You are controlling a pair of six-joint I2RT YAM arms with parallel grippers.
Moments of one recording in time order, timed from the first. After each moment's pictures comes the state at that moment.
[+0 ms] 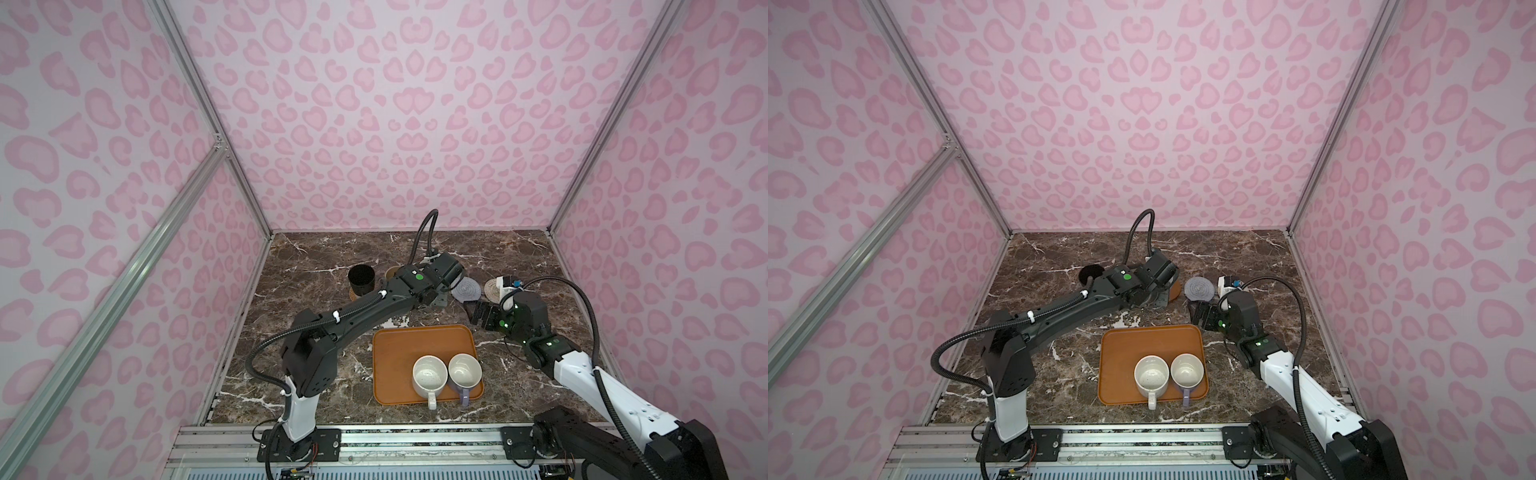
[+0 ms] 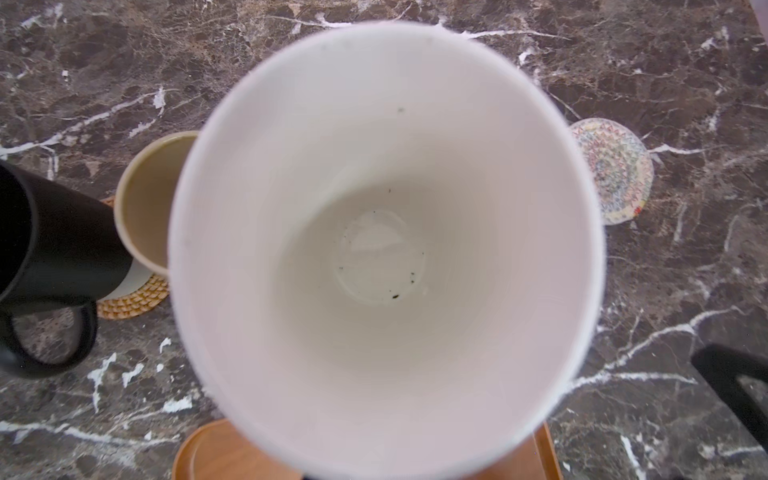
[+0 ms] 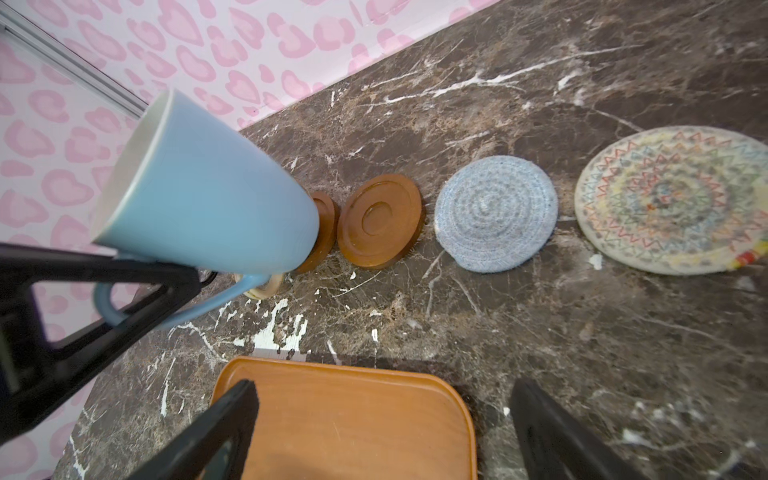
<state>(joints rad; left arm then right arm) -0.90 1.98 1.80 -0.85 -0.33 -0.64 0.33 1.02 0.53 -0.05 -0.16 0.54</state>
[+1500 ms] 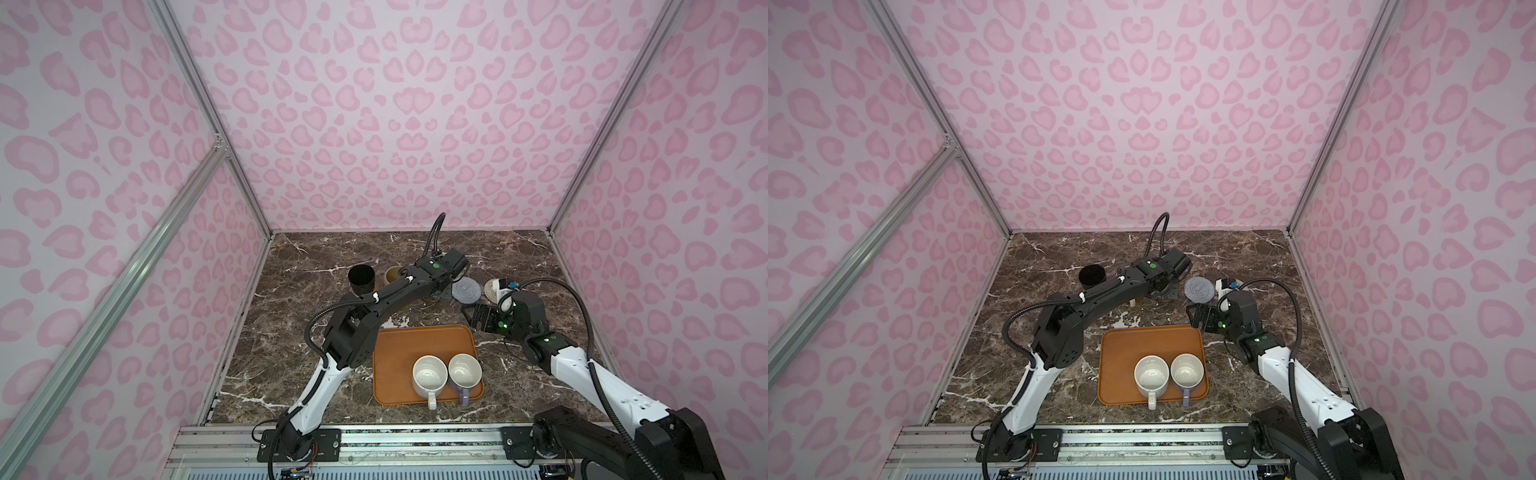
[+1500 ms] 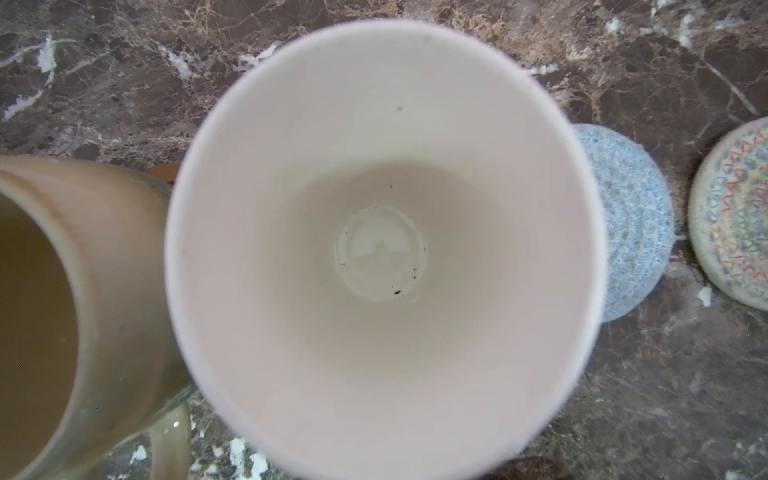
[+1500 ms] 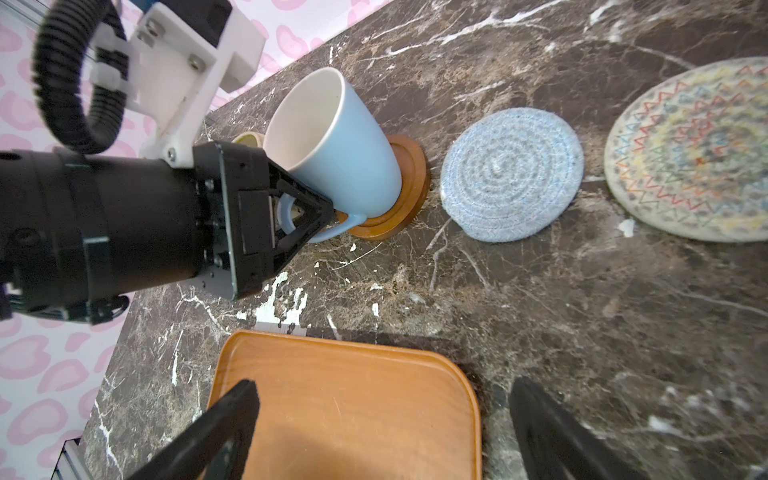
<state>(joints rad) -0.84 2.32 2.09 -0.94 -0.30 -0.66 0.30 1.08 0.53 -0.06 -0.25 0.53</state>
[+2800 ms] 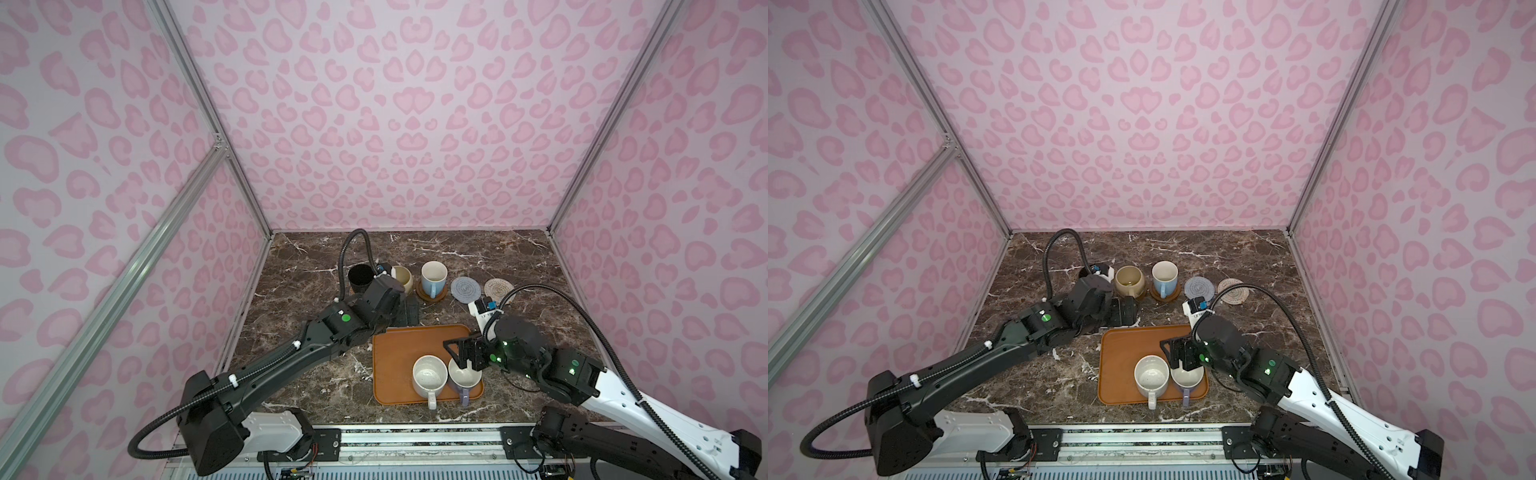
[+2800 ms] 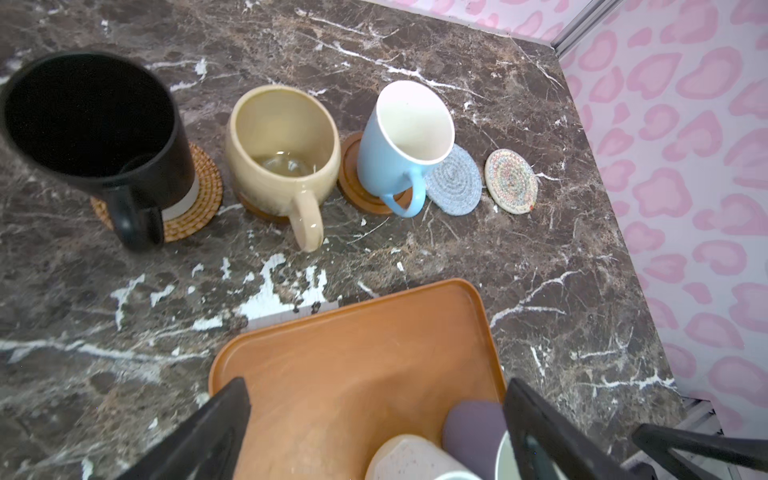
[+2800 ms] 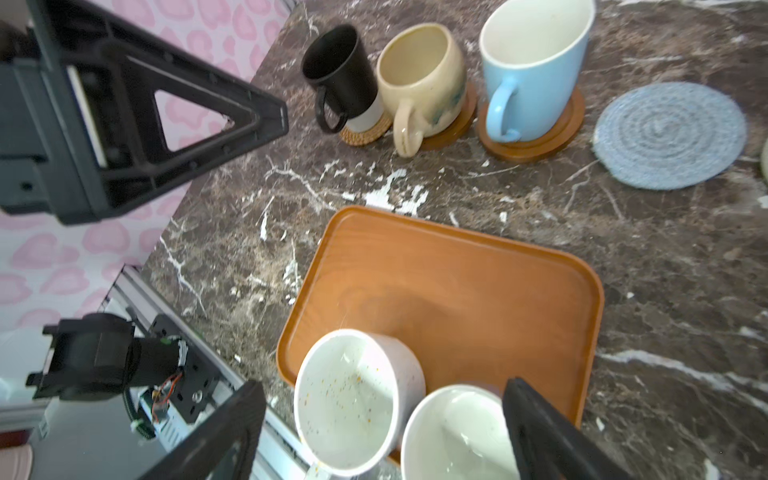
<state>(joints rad) -0.86 1.23 1.05 -0.58 -0.21 -0.71 1.02 0.84 0.78 -0.64 0.14 0.63</state>
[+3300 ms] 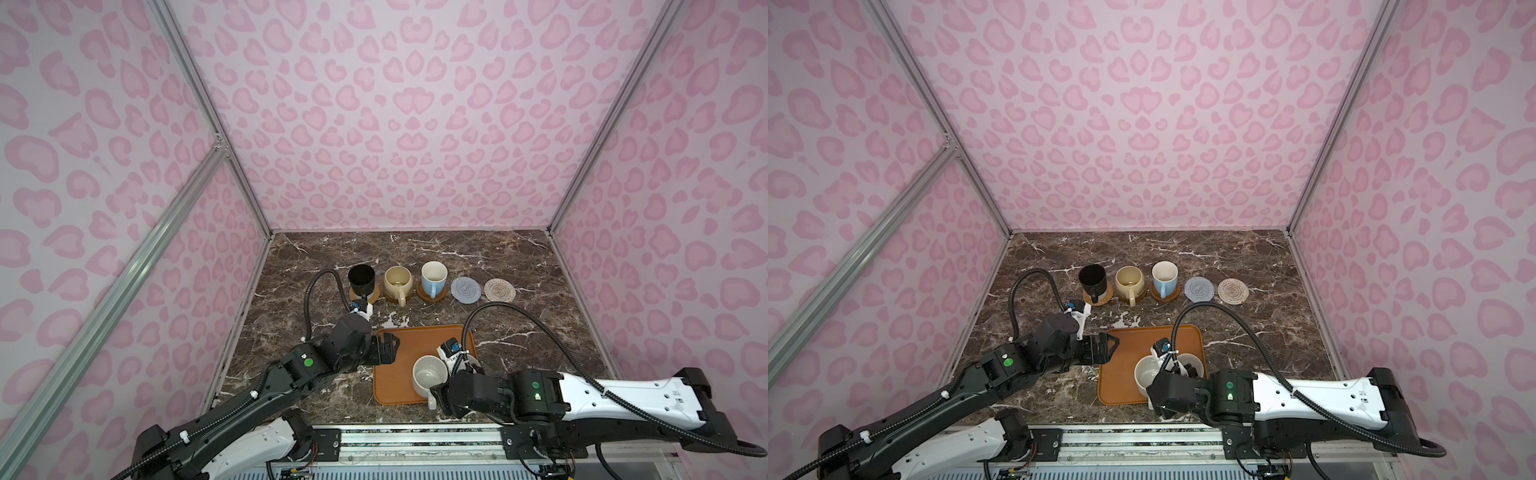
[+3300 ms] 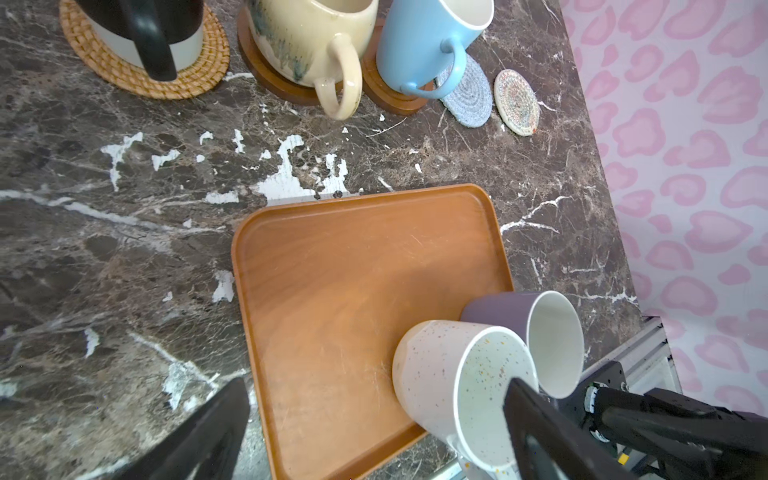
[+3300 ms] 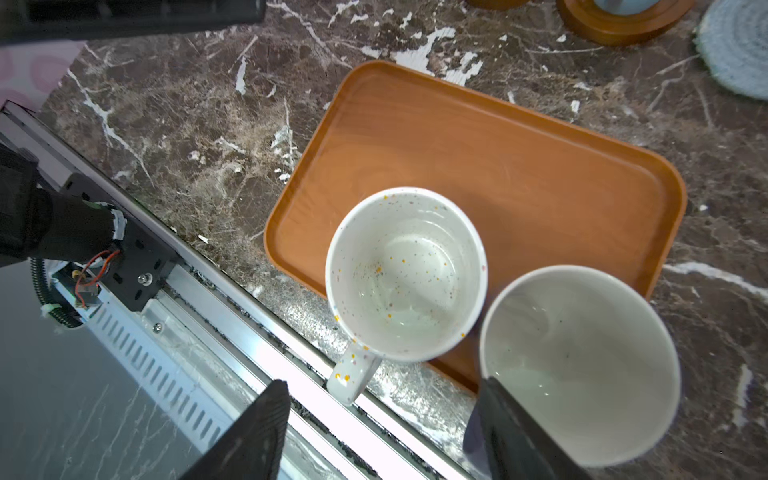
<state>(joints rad) -0.86 0.90 0.71 -0.57 -0.07 -0.78 1.46 1.05 0.81 -0.76 0.40 0.86</state>
